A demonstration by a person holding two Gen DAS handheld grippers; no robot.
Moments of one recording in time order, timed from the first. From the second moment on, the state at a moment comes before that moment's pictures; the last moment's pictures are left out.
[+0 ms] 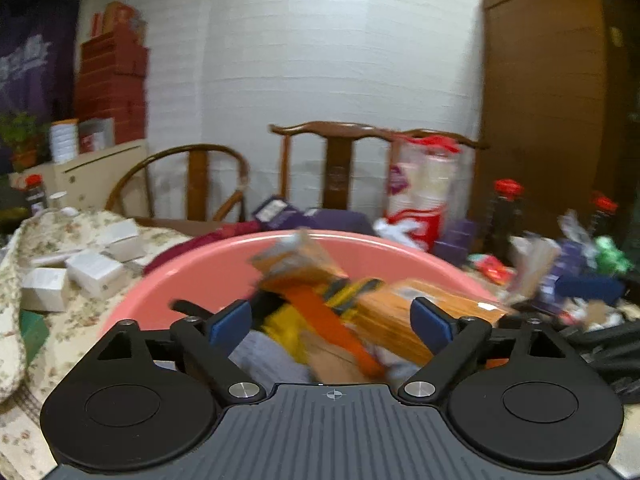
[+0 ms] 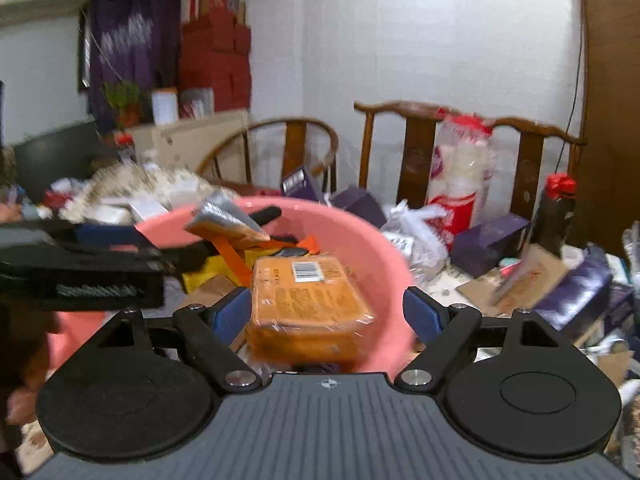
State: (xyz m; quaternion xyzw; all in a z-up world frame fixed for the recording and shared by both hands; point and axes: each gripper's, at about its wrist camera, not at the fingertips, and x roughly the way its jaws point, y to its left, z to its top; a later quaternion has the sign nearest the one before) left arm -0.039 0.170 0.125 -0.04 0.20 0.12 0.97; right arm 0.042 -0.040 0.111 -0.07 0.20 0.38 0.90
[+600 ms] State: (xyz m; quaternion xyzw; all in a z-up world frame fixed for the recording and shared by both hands) left arm -0.071 -0.025 0.073 0.04 0.27 -0.16 0.95; right arm -0.045 -0.219 0.015 -0.35 0.20 0.35 0.85
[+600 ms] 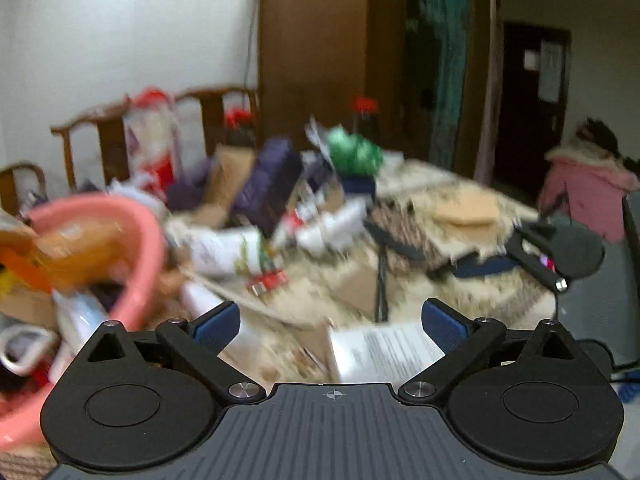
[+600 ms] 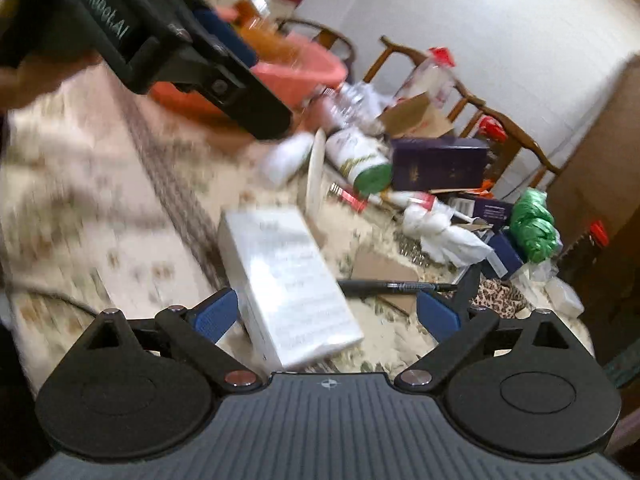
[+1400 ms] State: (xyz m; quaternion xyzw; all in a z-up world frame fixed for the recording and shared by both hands) left arm -0.010 -0.025 0.035 0.01 0.32 -0.09 0.94; right arm -0.010 -0.249 0.004 -0.12 0.30 0.29 0.90
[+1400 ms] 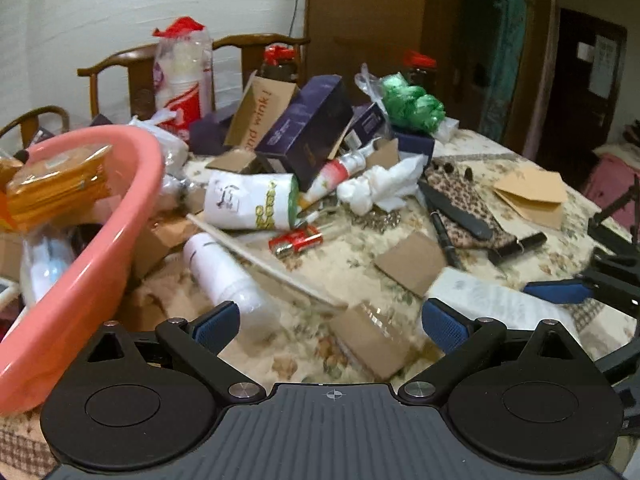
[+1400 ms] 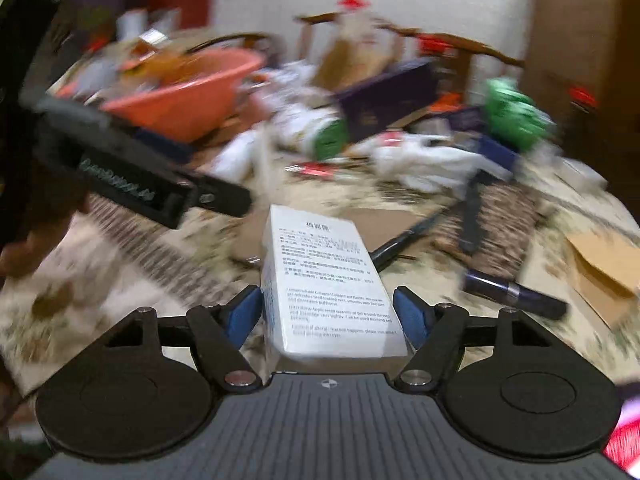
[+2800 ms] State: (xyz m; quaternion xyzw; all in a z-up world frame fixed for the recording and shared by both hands) left arm 0.089 -0.147 0.001 0.09 0.39 -0.12 0.91; right arm 0.014 -0.343 -0.024 0.04 0.29 0.16 0.94
